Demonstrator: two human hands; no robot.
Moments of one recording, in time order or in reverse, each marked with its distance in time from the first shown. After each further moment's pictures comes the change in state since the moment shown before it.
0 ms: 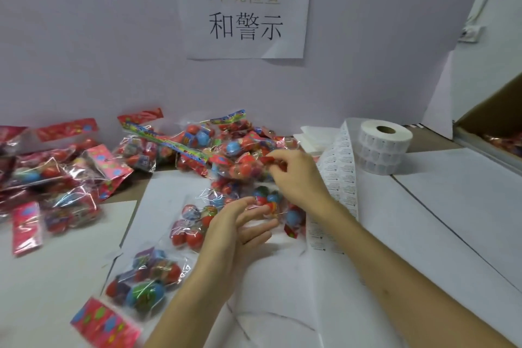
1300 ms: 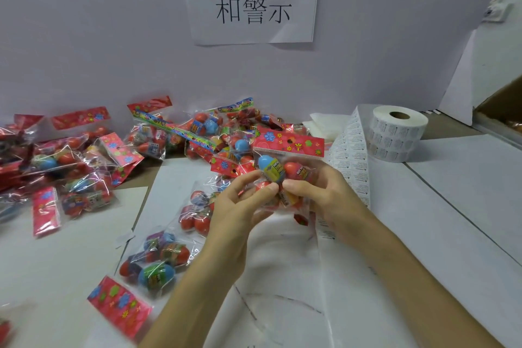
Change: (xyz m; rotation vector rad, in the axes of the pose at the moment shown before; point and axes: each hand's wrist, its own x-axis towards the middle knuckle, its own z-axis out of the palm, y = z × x) left_hand -0.005 0.004 -0.001 0.101 -0.065 0.227; right_hand -0.071 -0.019 -0.034 0.924 -0.210 0.298
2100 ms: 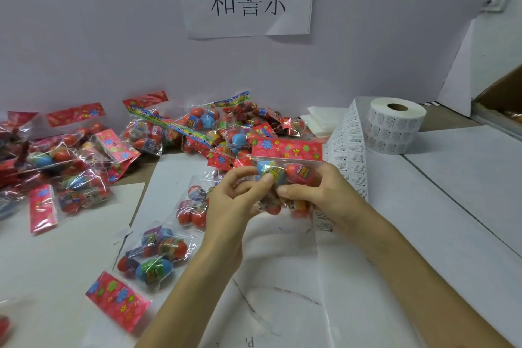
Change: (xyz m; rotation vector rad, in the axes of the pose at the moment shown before) left_hand -0.002 -0.001 0.003 0.134 0.095 0.039; right_hand -0.002 0.002 -0.004 -0.188 -0.033 0.029
